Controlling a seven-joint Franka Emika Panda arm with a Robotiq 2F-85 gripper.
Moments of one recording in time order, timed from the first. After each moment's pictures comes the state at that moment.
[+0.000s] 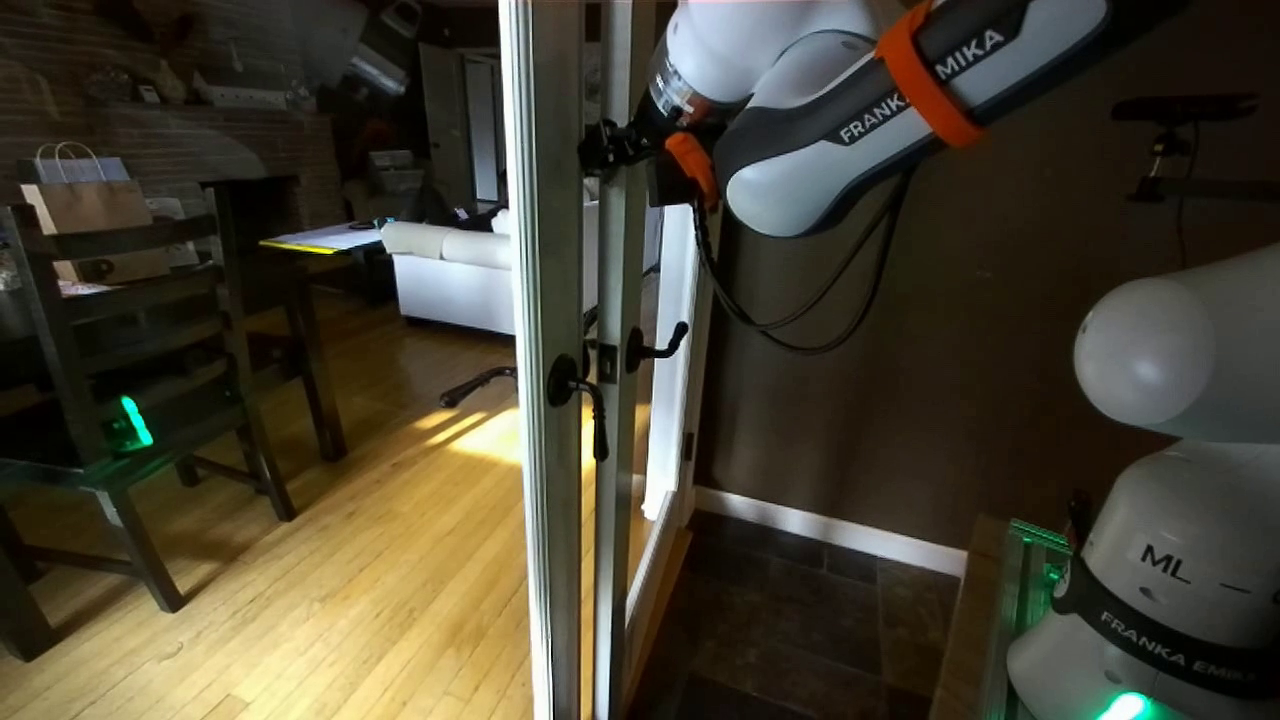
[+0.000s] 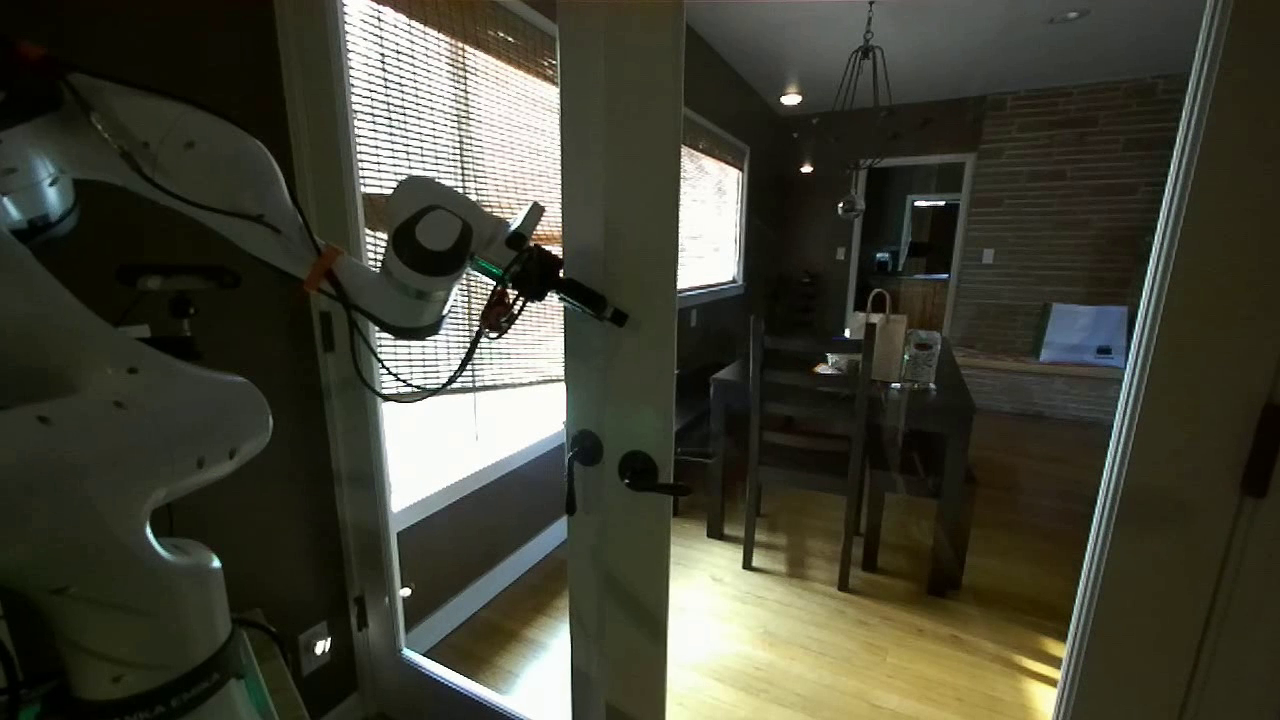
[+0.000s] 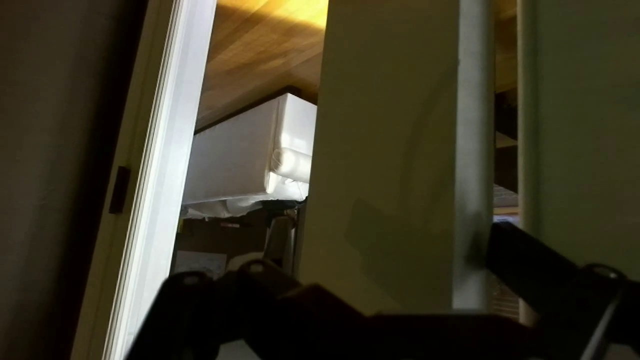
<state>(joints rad) -0.95 -0.78 0.96 -2.61 -0.14 3.01 0.76</state>
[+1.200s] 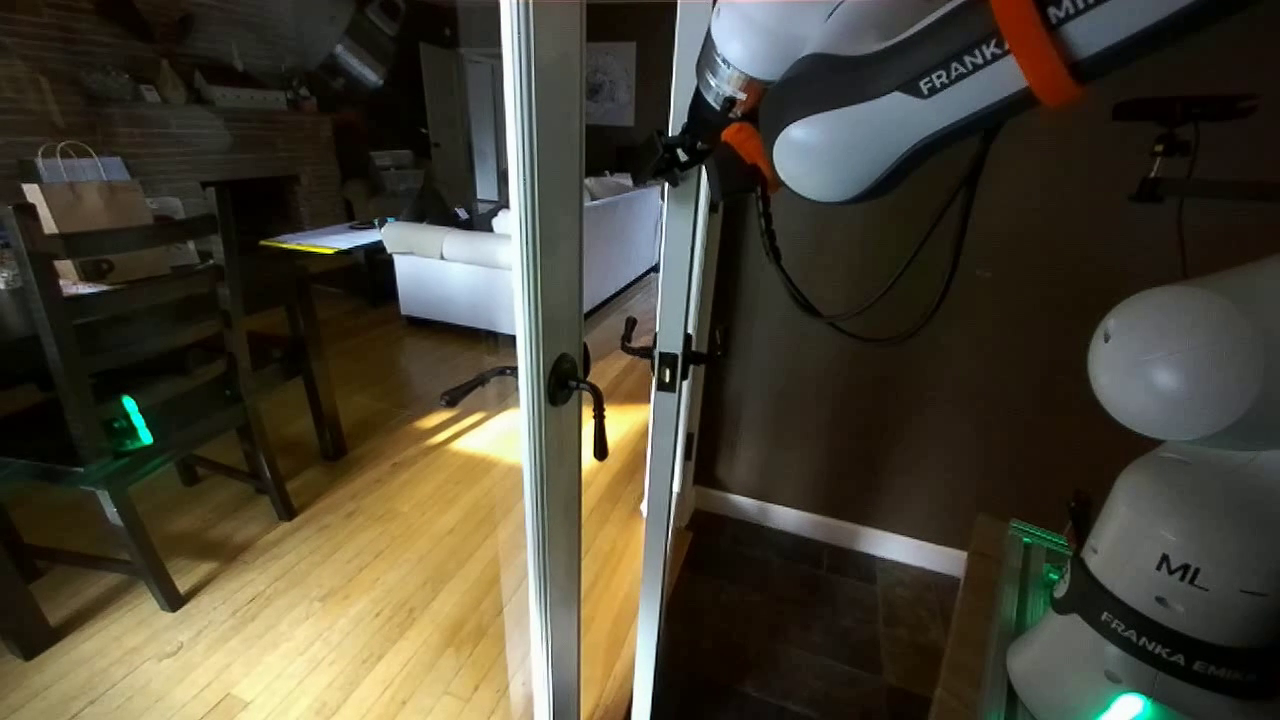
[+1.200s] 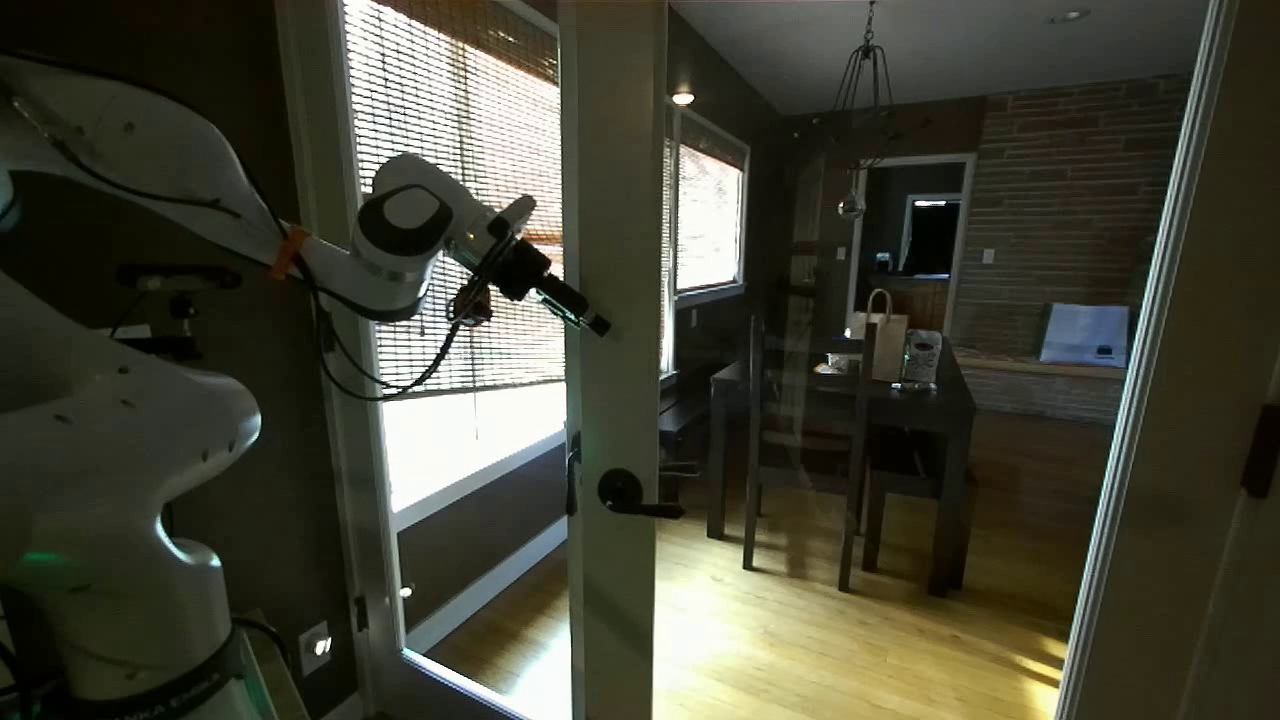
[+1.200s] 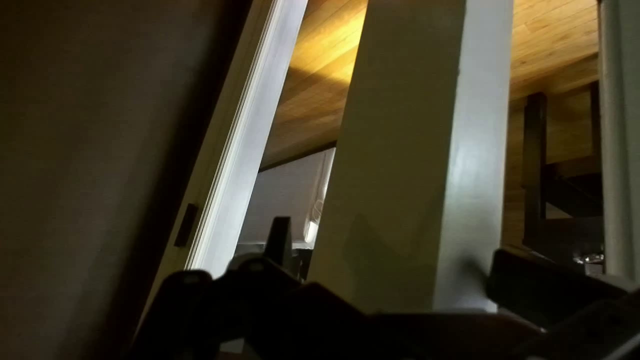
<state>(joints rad) -0.79 -0.84 0.78 -2.67 -0.16 2.74 0.66</state>
